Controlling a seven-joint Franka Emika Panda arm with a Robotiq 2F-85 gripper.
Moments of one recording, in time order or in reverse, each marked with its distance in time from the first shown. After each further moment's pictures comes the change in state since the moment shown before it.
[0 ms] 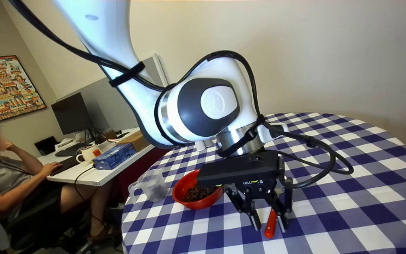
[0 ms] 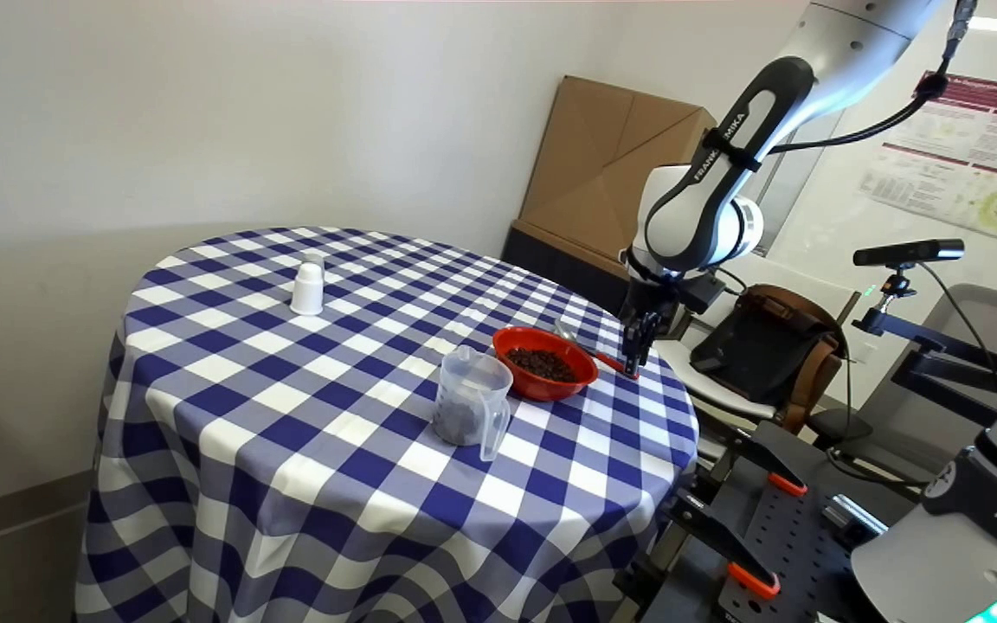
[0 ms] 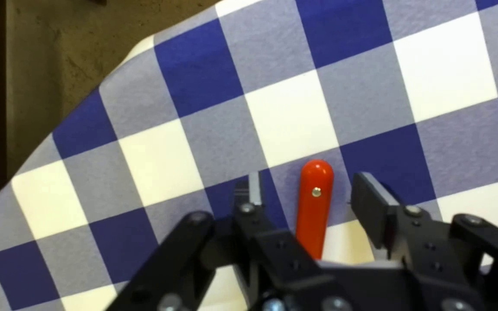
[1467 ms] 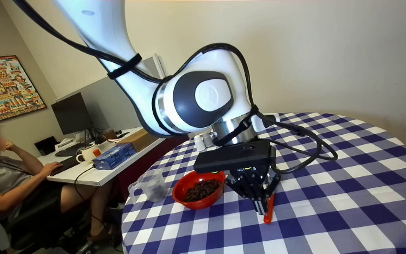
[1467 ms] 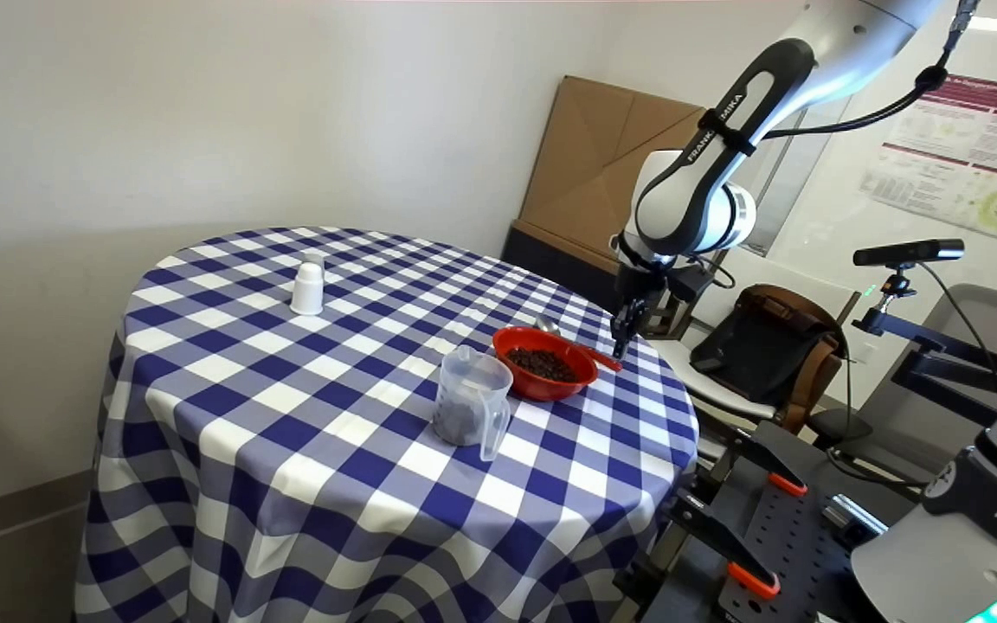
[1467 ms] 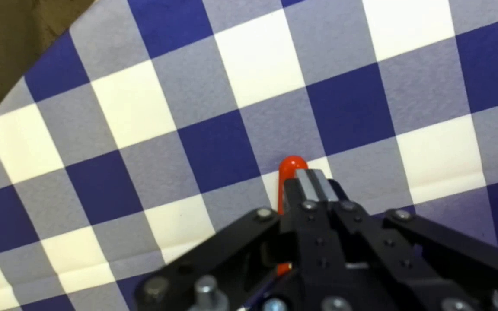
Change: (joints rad) arm -0.030 -0.032 0.072 0.009 0.060 0.000 -0.037
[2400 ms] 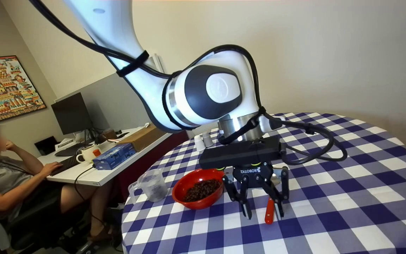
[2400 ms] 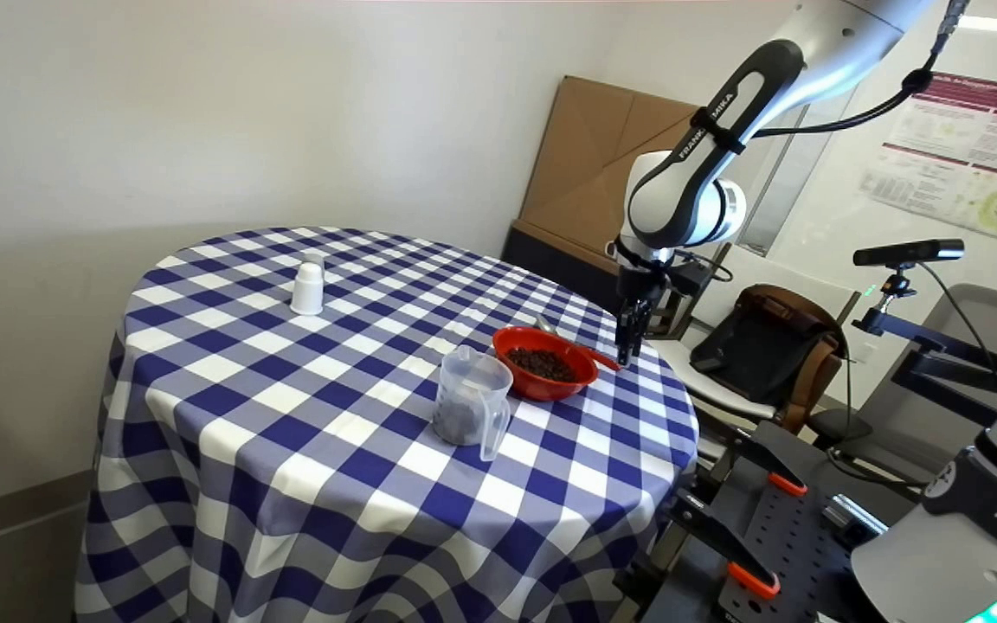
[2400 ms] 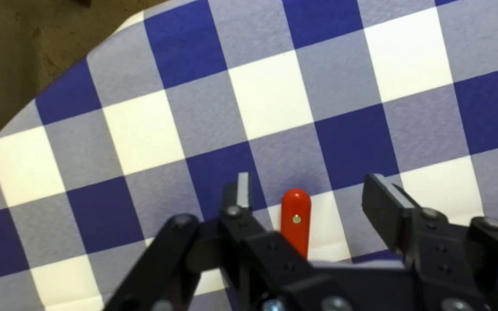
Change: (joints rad) arm 0.000 0.024 -0.005 0.070 -0.013 -0.162 -0.049
